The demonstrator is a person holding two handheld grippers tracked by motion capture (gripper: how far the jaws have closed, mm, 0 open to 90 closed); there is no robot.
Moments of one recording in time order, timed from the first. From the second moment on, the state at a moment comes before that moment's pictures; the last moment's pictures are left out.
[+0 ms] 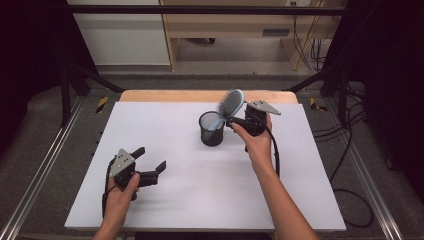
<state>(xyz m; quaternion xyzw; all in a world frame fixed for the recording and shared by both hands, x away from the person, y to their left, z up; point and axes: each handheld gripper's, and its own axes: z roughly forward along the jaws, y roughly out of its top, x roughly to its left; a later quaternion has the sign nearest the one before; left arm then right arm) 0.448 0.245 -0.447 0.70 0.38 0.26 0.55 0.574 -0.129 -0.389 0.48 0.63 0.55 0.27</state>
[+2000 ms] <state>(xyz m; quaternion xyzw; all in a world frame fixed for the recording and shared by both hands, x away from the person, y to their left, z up) 0.447 0.247 -0.446 0.69 0.38 0.28 0.55 0.550 -0.145 -0.378 0.44 0.65 0.55 0.29</state>
